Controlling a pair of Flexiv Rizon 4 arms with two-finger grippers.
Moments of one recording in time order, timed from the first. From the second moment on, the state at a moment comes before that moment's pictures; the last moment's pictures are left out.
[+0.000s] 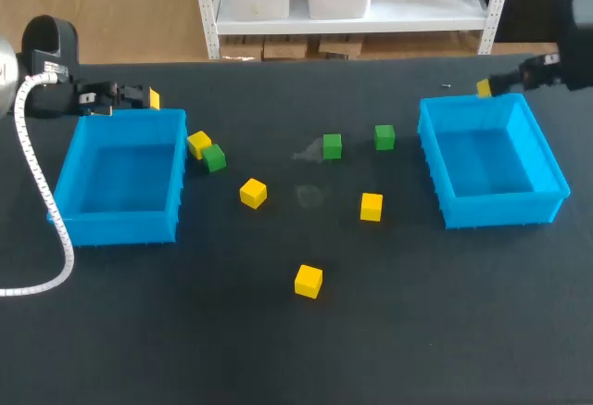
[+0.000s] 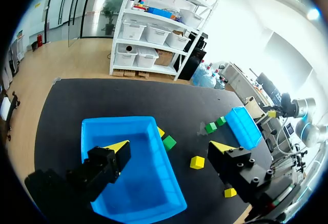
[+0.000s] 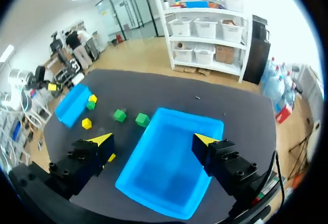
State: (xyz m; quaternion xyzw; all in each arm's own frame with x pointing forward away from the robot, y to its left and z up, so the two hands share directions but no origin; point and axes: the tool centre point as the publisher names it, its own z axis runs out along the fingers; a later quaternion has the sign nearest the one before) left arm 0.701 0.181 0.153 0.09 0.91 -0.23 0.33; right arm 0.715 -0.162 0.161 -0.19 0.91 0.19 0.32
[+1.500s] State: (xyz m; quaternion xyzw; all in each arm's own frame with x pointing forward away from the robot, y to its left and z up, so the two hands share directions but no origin) left arm 0.701 0.181 0.153 0.09 0.91 -0.23 0.33; right arm 0.768 0.002 0.078 -0.66 0.74 -0.04 0.15
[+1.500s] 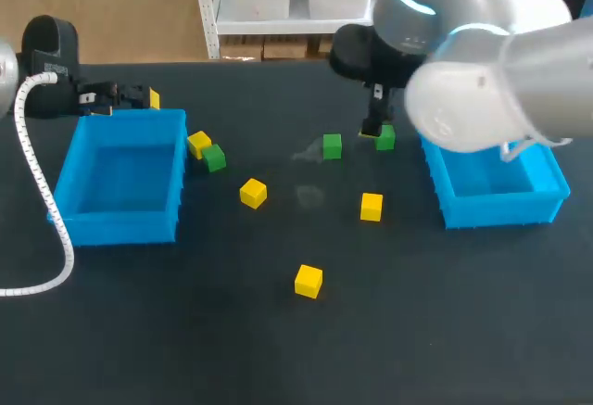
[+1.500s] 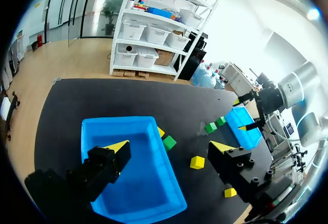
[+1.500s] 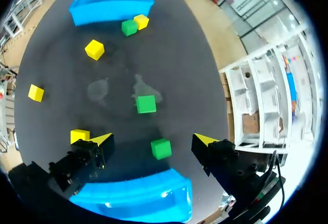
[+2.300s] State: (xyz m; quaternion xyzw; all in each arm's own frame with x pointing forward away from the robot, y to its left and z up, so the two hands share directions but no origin) left arm 0.701 0.181 0.153 0.09 0.91 -0.23 0.33; right arm 0.805 0.039 -0.007 -0.69 0.72 -0.04 0.05
